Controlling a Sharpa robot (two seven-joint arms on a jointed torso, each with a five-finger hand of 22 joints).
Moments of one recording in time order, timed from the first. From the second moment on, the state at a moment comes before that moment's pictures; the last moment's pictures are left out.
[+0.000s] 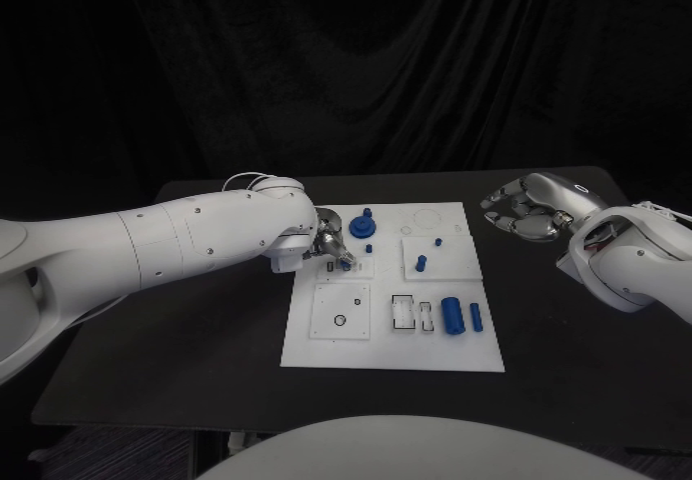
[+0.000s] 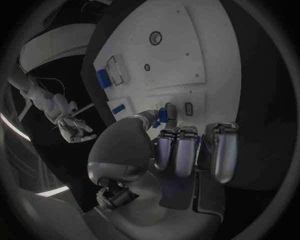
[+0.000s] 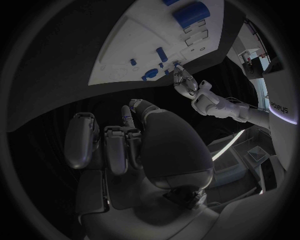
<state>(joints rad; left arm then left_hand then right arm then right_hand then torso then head) 1.30 -0.50 -0.21 1.22 -0.94 0.19 -0.51 1.17 0.04 0.34 0.17 0.39 0.94 0.06 0.18 1.26 1.47 0.00 1.57 1.31 1.47 -0.05 1.57 1.31 0.04 1.47 0.06 1.47 1.31 1.31 -1.05 -0.25 1.61 -1.35 -0.51 -0.10 1.40 -0.02 0.30 0.13 0.43 0.88 0.13 0.09 0.22 1.46 0.03 1.56 1.31 1.46 -0.04 1.53 1.31 0.07 1.46 0.06 1.27 1.31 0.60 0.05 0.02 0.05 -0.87</state>
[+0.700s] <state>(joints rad) 1.28 -0.50 -0.21 1.21 -0.94 0.19 -0.51 1.17 0.04 0.34 0.17 0.39 0.94 0.06 0.18 1.26 1.47 0.00 1.57 1.31 1.47 -0.05 1.57 1.31 0.04 1.47 0.06 1.47 1.31 1.31 -1.06 -0.25 1.61 -1.34 -0.50 -0.10 1.40 -0.02 0.30 0.13 0.43 0.88 0.13 0.09 0.22 1.46 0.03 1.56 1.31 1.46 -0.04 1.52 1.31 0.07 1.46 0.06 1.26 1.31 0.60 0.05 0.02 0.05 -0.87</state>
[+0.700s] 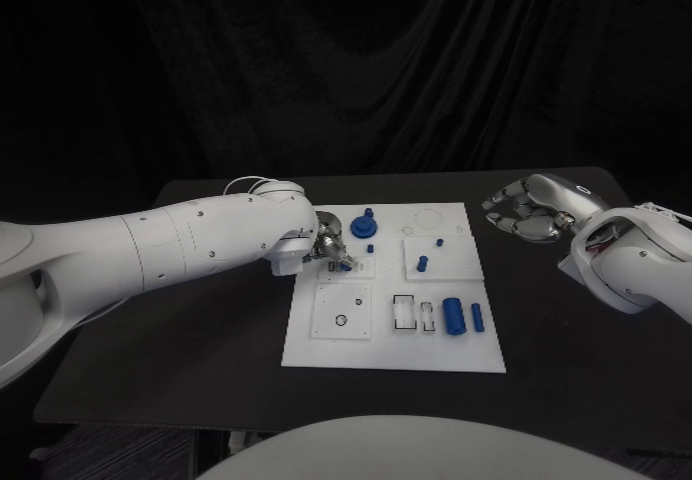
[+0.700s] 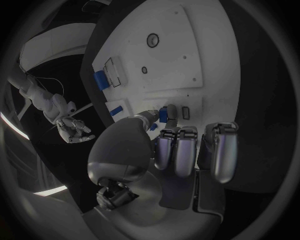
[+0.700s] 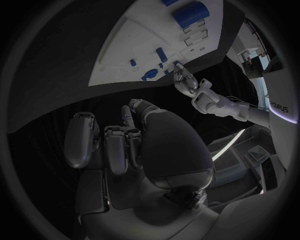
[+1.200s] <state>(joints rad) 1.28 -0.50 -0.21 1.20 -0.94 0.19 -0.50 1.17 0.04 0.34 0.17 0.39 0.95 0.07 0.17 1.26 1.47 0.00 1.57 1.31 1.47 -0.05 1.57 1.31 0.04 1.47 0.06 1.46 1.31 1.31 -1.05 -0.25 1.61 -1.34 -0.50 -0.10 1.40 -0.02 0.30 0.13 0.43 0.88 0.13 0.09 0.22 1.46 0.03 1.56 1.31 1.46 -0.04 1.52 1.31 0.07 1.46 0.06 1.26 1.31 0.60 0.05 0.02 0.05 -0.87</state>
